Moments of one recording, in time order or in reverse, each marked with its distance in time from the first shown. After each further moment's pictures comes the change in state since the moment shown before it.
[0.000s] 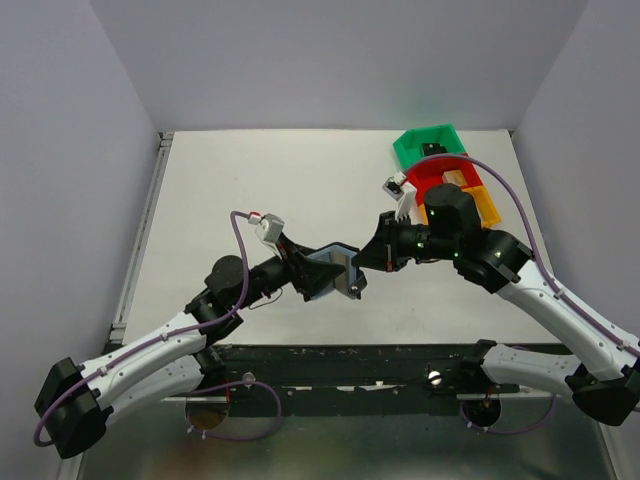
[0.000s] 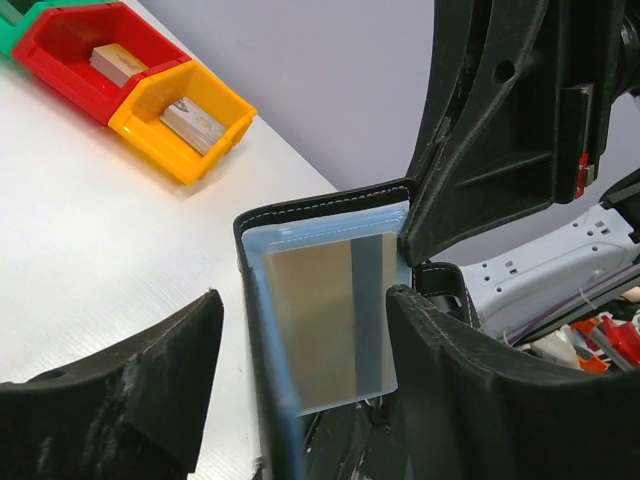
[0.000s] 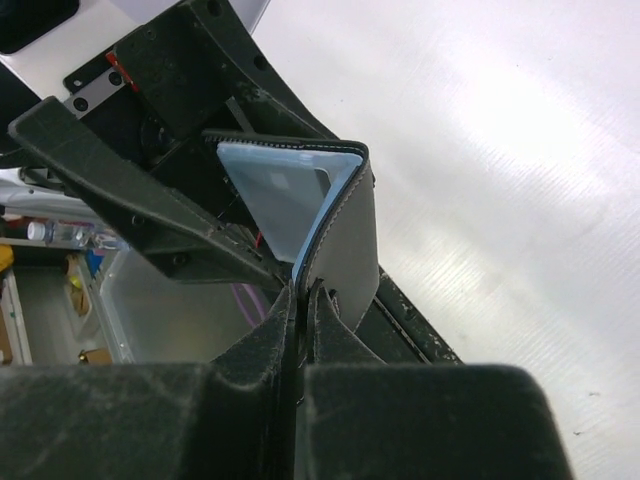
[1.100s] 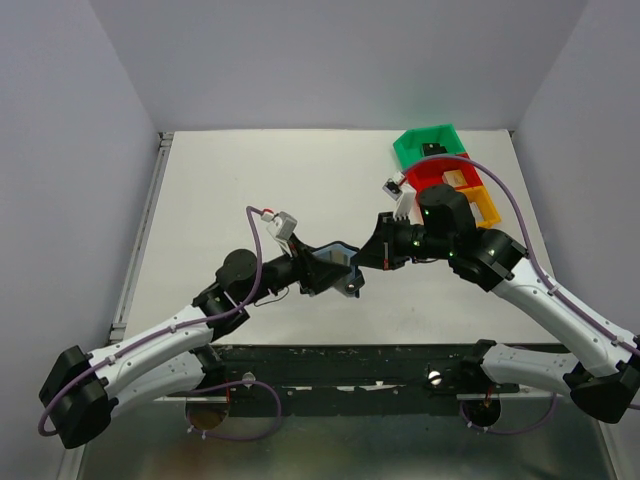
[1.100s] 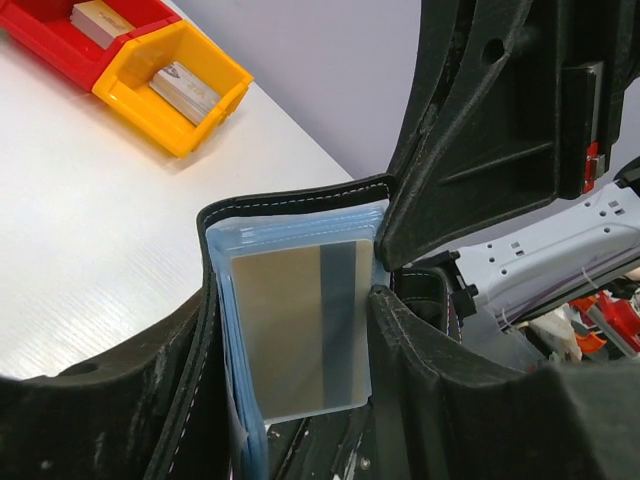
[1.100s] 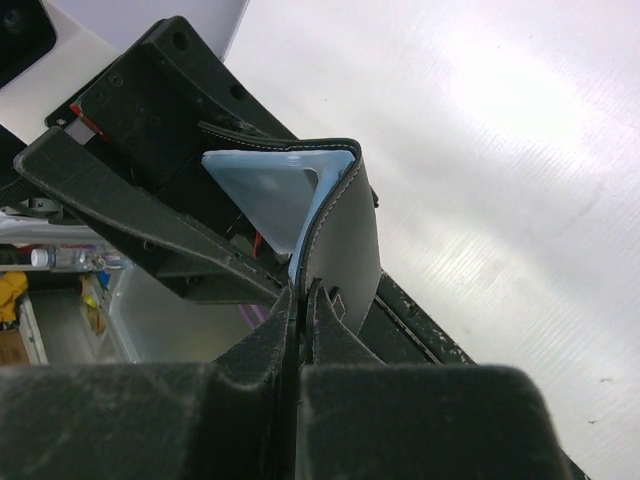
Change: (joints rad) left arm -0.018 0.087 0.040 -0.014 0.045 0.003; right arm -0.003 0.020 -0.016 -0.003 0.042 0.071
